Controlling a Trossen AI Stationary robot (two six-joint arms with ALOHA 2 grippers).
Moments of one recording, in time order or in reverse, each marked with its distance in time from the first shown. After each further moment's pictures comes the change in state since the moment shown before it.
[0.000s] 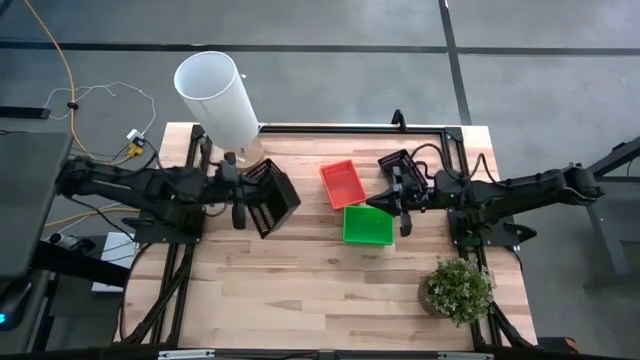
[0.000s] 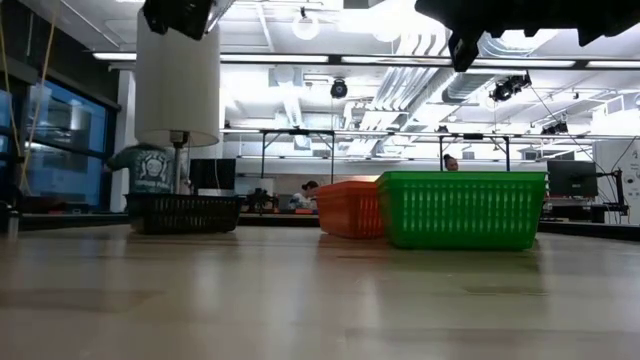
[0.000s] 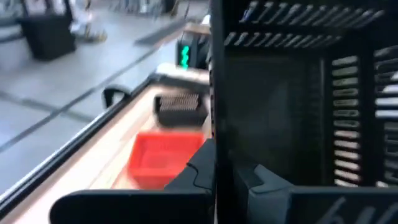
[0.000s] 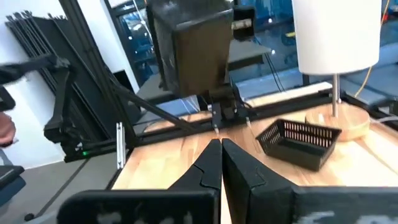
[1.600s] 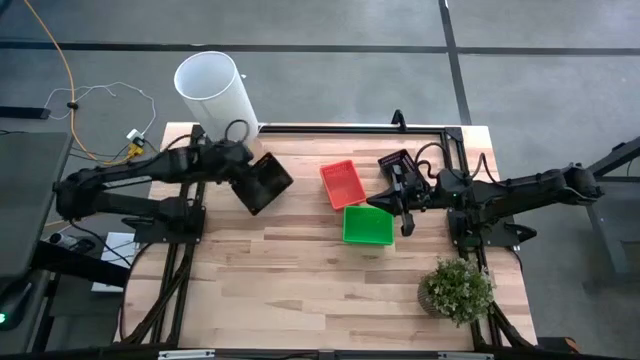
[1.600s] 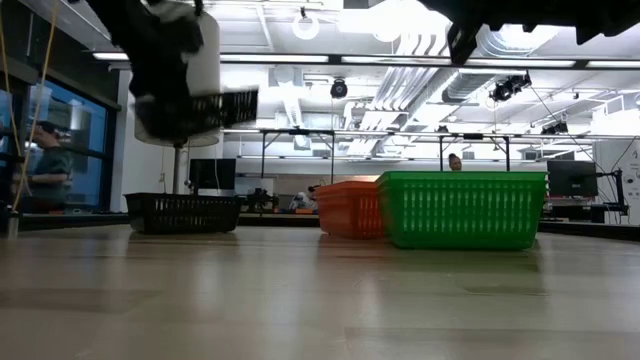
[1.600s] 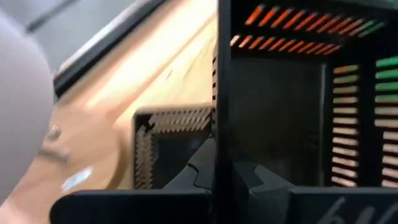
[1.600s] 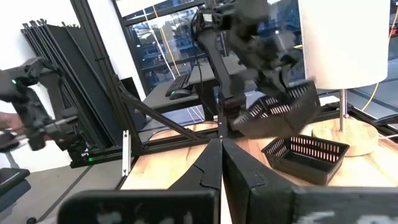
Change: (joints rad) left arm 0.482 0.176 0.082 -0.514 0.208 -0.079; right arm 0.000 0.000 0.000 0.054 -0.021 -0.019
